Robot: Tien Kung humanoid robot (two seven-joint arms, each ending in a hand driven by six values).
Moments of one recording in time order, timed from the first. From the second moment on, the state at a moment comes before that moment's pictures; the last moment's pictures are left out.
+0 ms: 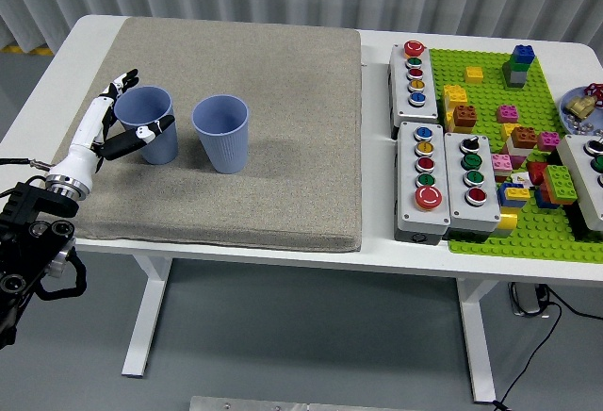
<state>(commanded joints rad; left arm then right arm) -0.33 0.32 -1.21 -1.02 1.28 0.10 -0.33 0.19 -0.08 1.05 0.18 -0.37 0.16 -0.27</state>
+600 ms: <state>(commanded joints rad) -0.40 0.34 -1.39 -1.19 1.30 0.11 -0.28 0.19 -0.08 1.04 0.18 -0.37 0.16 -0.27</state>
